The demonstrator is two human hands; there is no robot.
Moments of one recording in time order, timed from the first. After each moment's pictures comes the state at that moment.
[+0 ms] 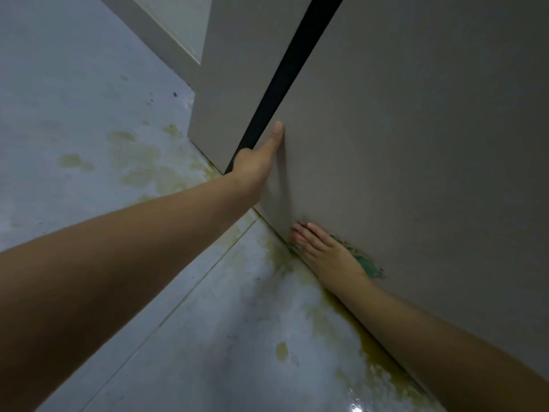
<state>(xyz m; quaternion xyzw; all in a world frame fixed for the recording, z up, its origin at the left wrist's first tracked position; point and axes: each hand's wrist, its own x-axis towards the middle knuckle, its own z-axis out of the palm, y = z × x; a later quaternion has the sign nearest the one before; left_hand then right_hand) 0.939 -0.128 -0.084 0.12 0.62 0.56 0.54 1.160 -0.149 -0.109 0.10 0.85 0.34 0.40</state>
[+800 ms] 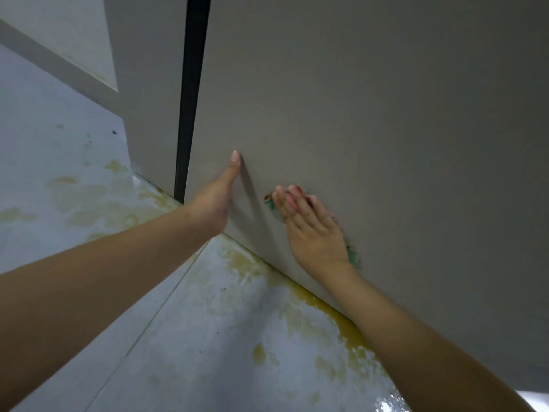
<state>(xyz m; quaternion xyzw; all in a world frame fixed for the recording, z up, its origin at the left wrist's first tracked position) 0.989 -0.157 -0.048 0.13 0.50 0.58 0.63 1.185 -0.154 -0.059 0.30 0.85 0.43 -0.07</state>
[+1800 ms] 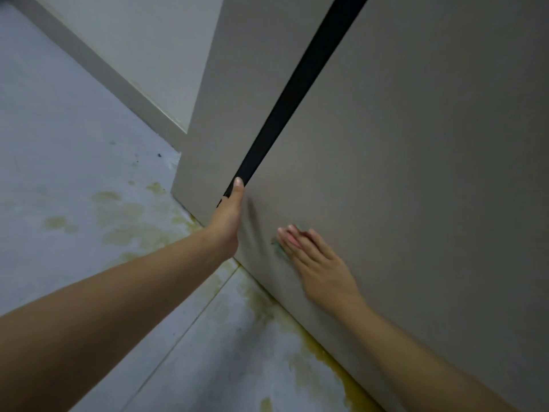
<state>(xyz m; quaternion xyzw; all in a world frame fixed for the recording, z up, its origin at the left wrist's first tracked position) 0.930 -0.130 -0.079 0.09 0.49 0.62 0.61 1.127 -0.137 -0.033 0.19 0.85 0.47 0.15</state>
